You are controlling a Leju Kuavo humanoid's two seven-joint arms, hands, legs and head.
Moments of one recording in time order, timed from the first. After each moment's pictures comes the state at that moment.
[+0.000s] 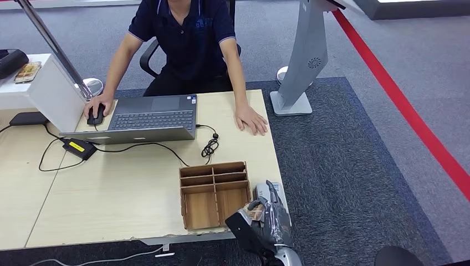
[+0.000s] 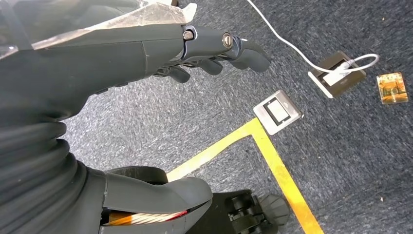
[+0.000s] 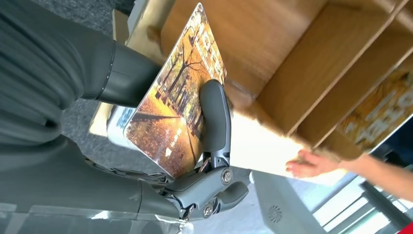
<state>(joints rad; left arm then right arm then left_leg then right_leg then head) -0.13 -0.15 -0.81 -0.25 -0.24 0.55 0.29 -0.01 -0.06 0.73 -1.31 0.83 -0.70 0.30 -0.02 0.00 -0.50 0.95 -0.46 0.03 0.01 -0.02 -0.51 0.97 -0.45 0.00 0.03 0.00</state>
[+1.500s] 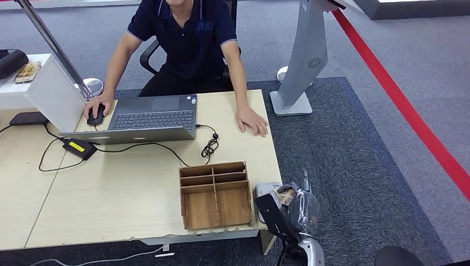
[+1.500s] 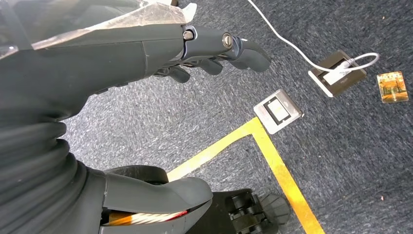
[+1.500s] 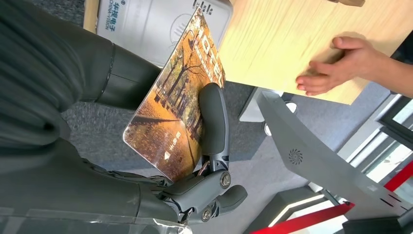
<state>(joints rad) -0.13 -0.15 -0.82 -0.25 -0.23 0.55 0.29 0.05 -0.04 0.49 -1.43 0.93 -0.70 0.27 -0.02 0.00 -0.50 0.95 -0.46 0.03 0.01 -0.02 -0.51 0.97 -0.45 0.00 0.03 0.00</state>
